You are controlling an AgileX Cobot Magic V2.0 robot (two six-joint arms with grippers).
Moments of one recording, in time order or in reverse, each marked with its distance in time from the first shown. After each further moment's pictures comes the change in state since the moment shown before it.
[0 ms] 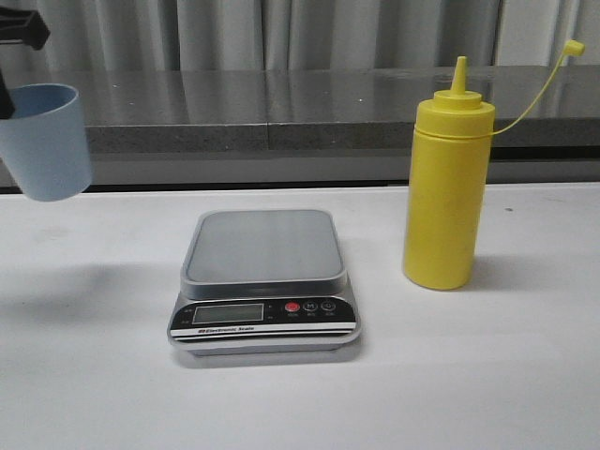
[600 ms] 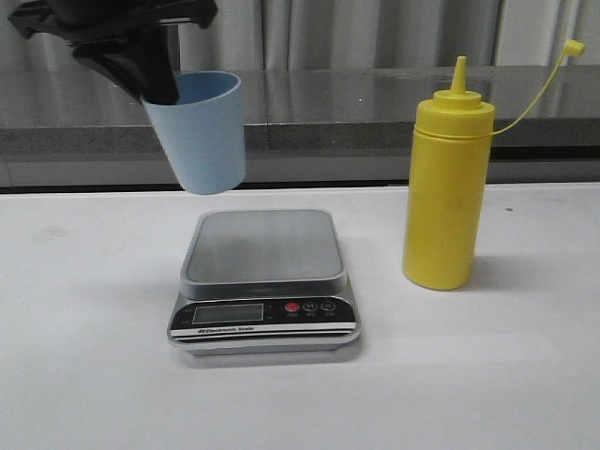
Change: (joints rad) left arm -0.294 0.137 -0.195 -0.020 0.050 0.000; right arm 0.000 0.000 0.000 0.000 0.000 0.000
